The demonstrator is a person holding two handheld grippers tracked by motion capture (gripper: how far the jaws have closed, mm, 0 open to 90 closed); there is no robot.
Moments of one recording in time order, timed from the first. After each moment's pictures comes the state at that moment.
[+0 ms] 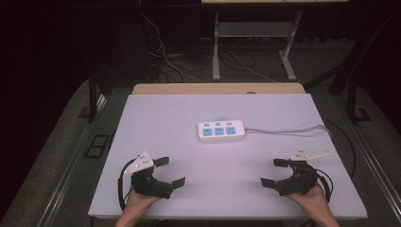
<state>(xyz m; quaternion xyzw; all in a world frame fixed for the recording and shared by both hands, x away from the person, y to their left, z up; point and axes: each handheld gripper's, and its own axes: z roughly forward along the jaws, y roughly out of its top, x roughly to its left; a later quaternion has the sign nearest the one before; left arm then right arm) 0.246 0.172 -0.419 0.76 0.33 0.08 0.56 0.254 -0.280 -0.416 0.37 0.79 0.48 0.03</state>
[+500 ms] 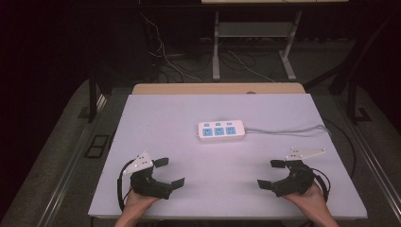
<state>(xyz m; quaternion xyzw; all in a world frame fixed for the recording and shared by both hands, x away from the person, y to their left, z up) 0.246 0.174 -0.420 0.76 0.33 0.07 0.56 0.254 -0.269 -0.410 0.37 0.81 0.46 0.02</state>
